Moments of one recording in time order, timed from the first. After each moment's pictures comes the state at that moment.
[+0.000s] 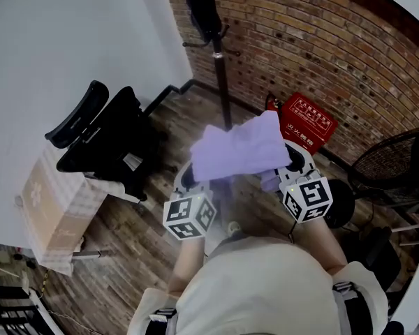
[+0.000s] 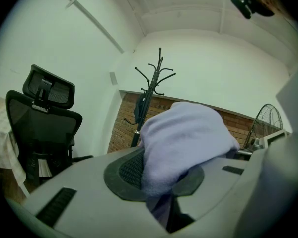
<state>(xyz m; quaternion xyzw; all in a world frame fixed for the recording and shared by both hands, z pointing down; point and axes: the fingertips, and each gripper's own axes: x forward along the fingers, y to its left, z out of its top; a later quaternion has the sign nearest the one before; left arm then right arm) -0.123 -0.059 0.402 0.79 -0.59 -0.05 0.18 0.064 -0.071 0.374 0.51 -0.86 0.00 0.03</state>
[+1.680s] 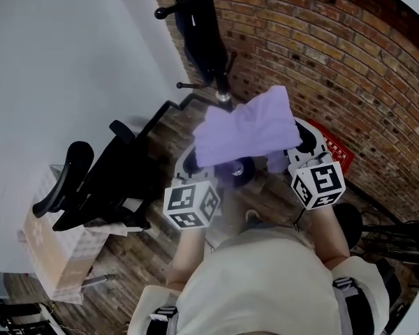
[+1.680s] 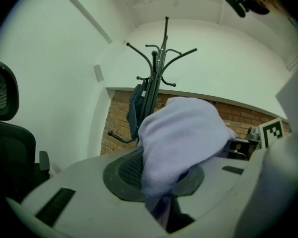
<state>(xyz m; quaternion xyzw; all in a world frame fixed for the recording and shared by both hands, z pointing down) -0.107 -0.344 0.376 0.82 -0.56 -0.03 0.13 0.078 -0.355 0.333 0.53 -0.85 -0.04 0.01</state>
